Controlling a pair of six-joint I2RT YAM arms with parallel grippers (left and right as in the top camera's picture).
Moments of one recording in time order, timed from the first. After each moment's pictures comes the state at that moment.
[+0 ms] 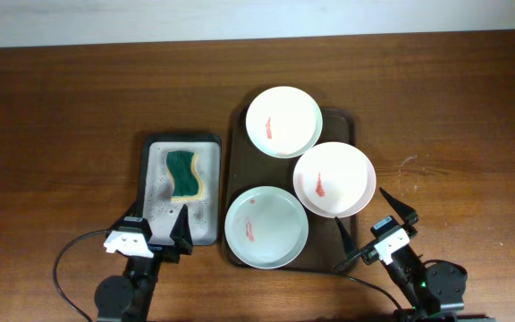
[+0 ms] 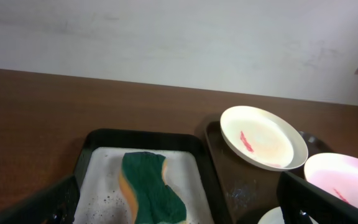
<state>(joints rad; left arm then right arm) -0.10 0.01 0.02 -0.07 0.08 -0.19 0.03 0.01 0.01 -0.04 -0.46 -0.35</state>
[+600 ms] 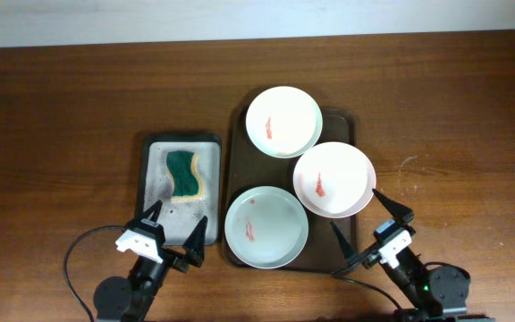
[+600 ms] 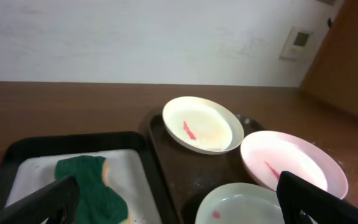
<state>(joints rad) -0.10 0.01 0.02 -0.06 0.33 -0.19 0.03 0.01 0.02 0.02 -0.57 -0.22</state>
